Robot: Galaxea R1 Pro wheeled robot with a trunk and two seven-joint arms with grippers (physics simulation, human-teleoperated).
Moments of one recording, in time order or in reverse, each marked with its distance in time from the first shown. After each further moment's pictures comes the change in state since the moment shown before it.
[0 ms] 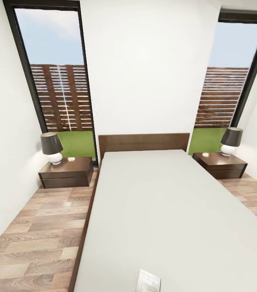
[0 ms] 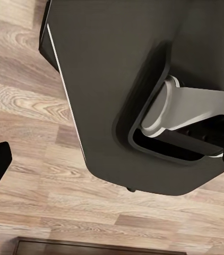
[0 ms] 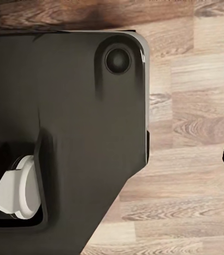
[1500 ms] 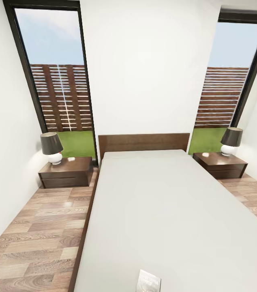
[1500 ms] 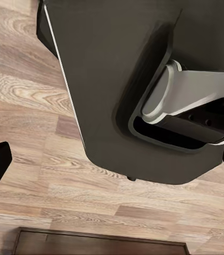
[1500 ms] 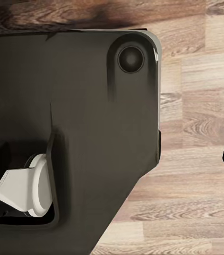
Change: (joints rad) left arm 0.005 -0.011 -0.004 0.025 -0.003 -0.001 0.001; right arm -0.002 0.018 0.003 0.006 -0.003 -0.002 0.011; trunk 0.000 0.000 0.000
